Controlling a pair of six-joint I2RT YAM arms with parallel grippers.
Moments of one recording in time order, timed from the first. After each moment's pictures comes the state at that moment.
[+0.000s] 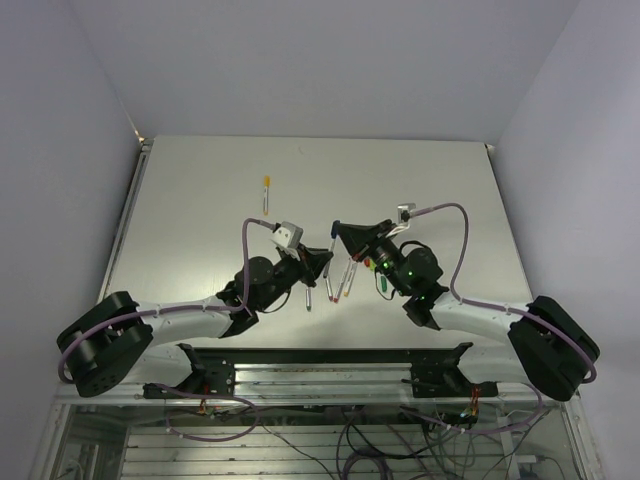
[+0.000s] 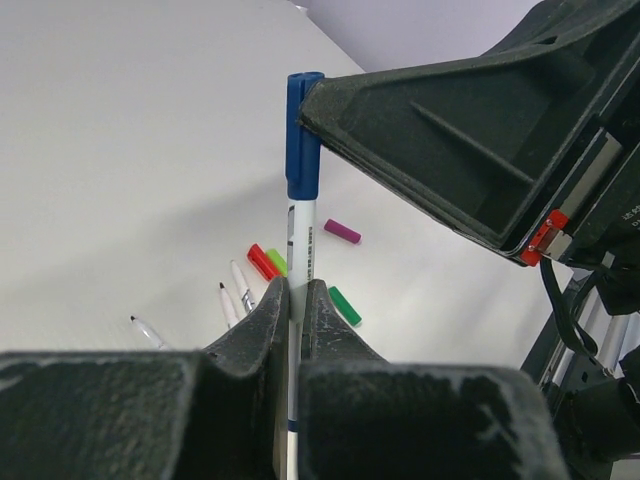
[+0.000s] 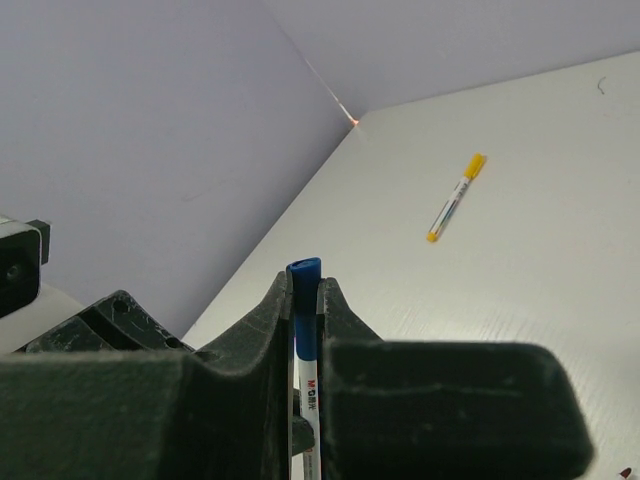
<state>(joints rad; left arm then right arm) -0.93 1.27 0.42 0.88 -0.15 -0.40 0.75 1.26 0.39 1.04 0.08 0.62</state>
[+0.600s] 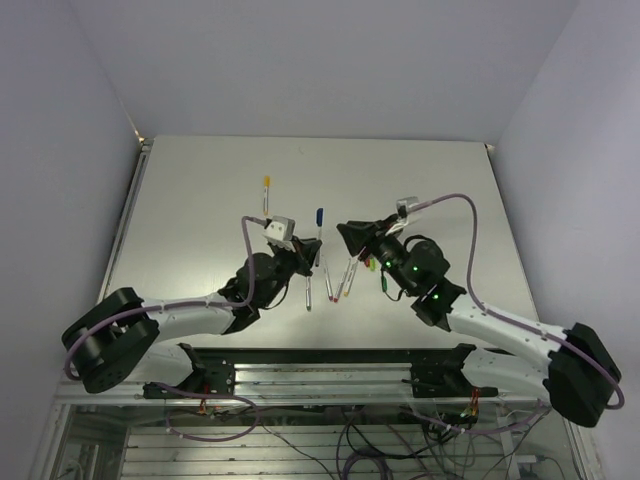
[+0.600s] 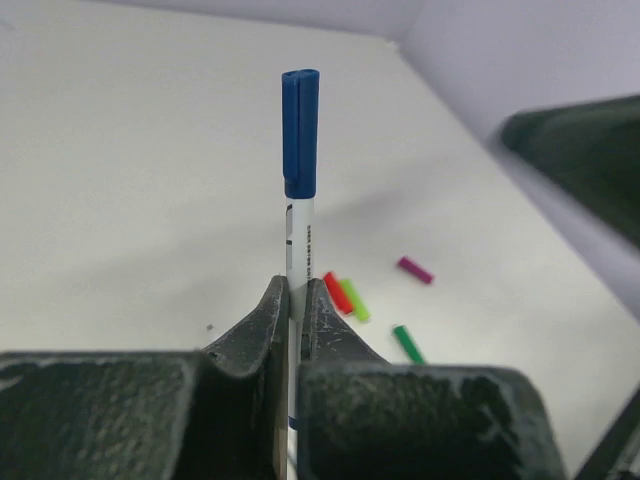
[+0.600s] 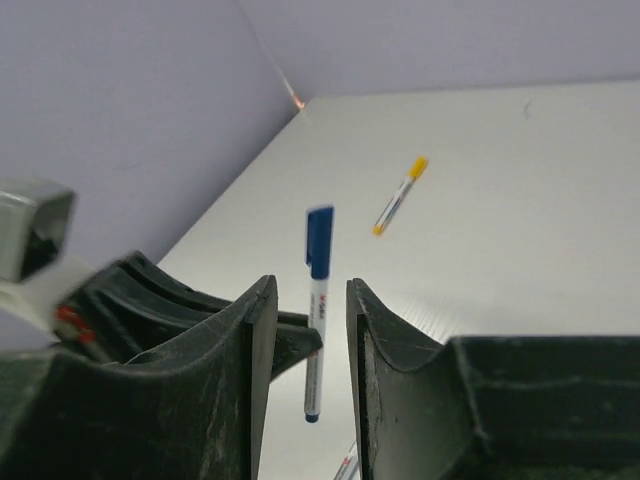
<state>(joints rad) -0.91 1.30 0.43 0.90 -0.30 -0.40 0.79 1.09 0.51 0.66 0.15 0.44</state>
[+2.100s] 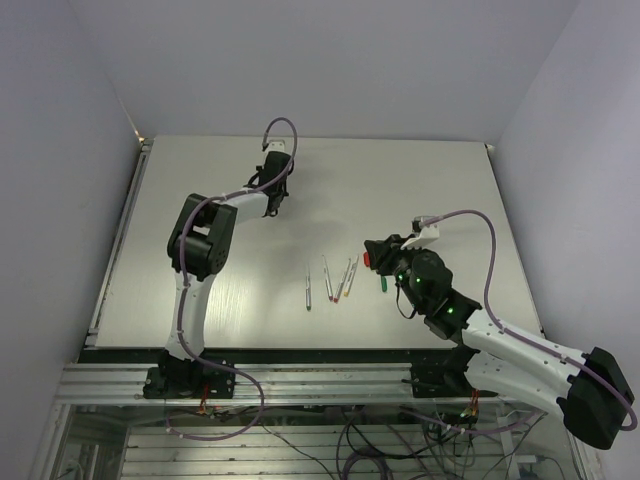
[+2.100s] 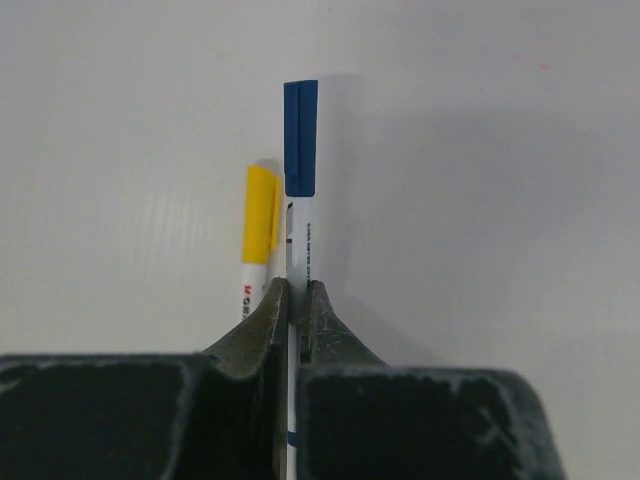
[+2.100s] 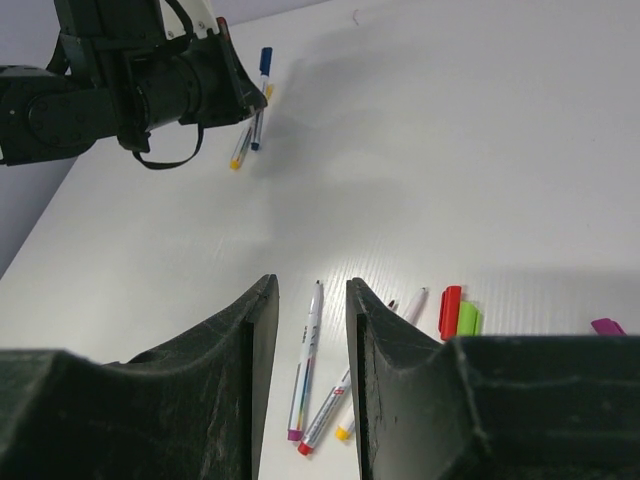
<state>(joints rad) -0.41 2.22 1.50 0.12 -0.41 -0.23 0.79 0.88 0.41 0.33 0.43 0.47</state>
